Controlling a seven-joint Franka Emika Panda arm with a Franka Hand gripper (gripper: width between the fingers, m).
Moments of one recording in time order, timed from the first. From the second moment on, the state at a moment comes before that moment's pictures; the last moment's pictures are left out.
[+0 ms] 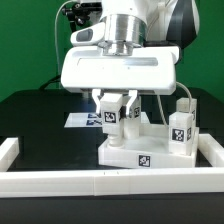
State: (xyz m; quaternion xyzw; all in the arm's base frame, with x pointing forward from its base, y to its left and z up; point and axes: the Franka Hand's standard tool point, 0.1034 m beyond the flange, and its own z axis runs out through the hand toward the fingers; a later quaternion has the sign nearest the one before) arm 0.548 -0.015 0.077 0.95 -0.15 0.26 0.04
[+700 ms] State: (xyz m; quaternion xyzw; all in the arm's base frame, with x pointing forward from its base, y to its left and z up) arm 0.543 -0.011 0.064 0.95 -0.15 0.27 0.05
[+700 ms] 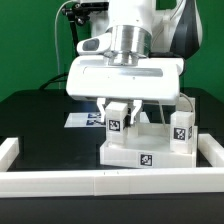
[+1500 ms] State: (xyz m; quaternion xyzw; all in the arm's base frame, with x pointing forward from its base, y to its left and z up) arm 0.540 -0.010 0.059 0.96 -0.15 0.25 0.04
